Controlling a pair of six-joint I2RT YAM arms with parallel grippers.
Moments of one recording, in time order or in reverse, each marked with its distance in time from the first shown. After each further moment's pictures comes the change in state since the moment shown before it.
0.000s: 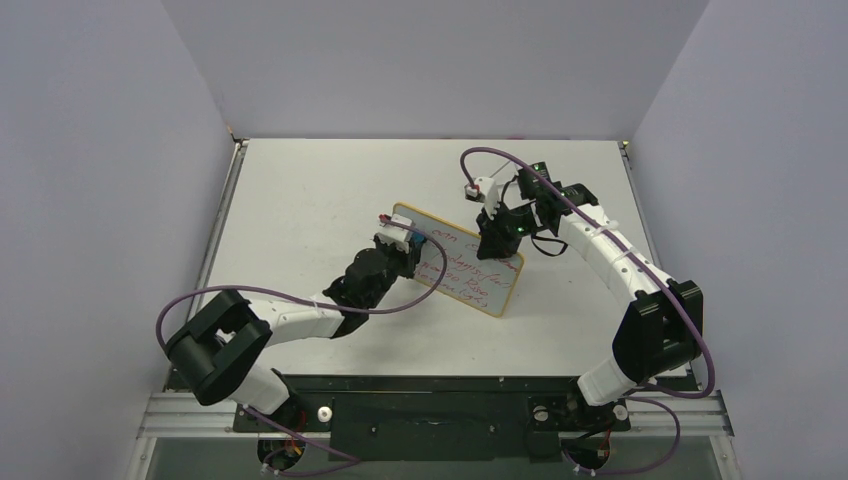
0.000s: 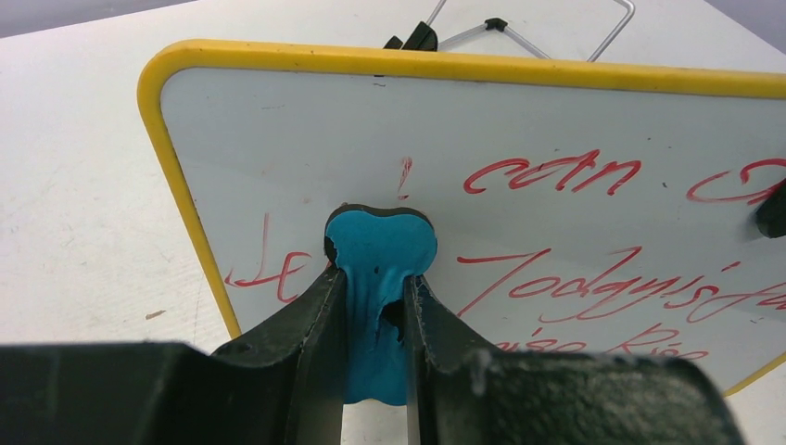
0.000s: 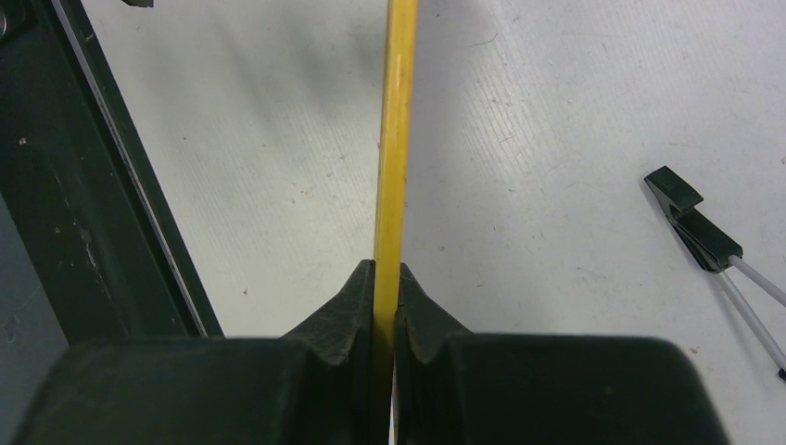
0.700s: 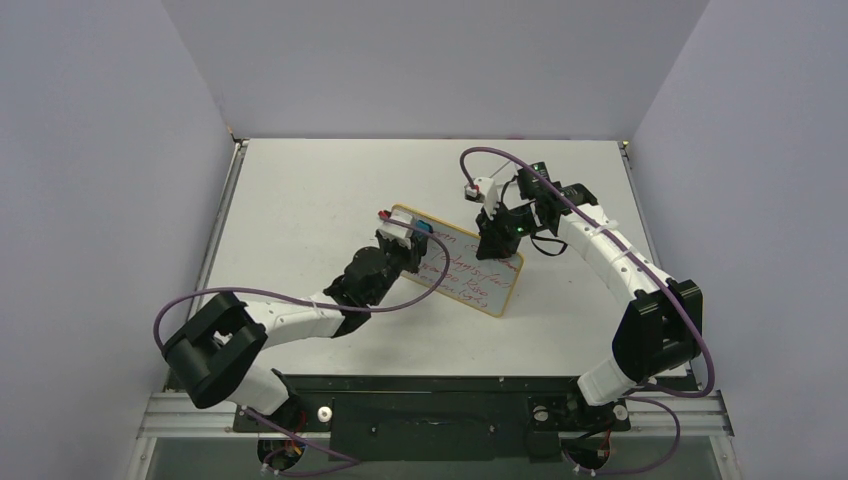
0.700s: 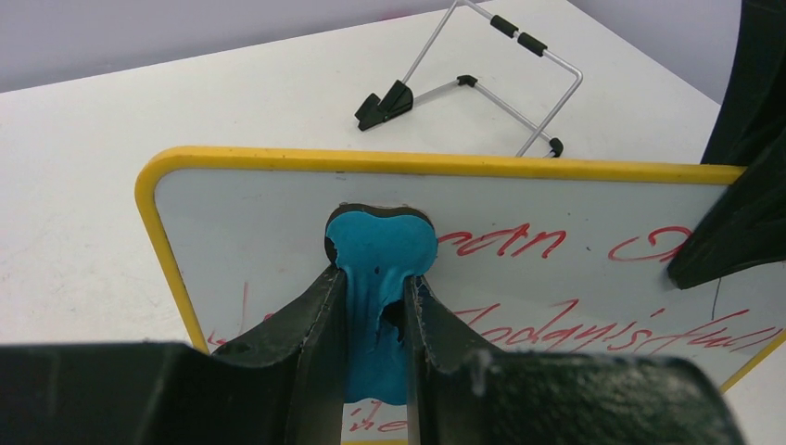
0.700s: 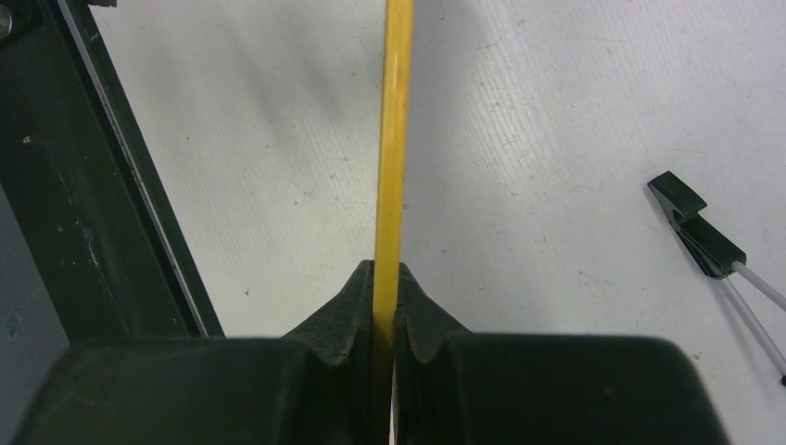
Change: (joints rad) left arm -0.019 -0.033 0.057 -0.015 -0.003 0.008; right arm -0.001 0.003 0.001 0.000 -0.008 -0.004
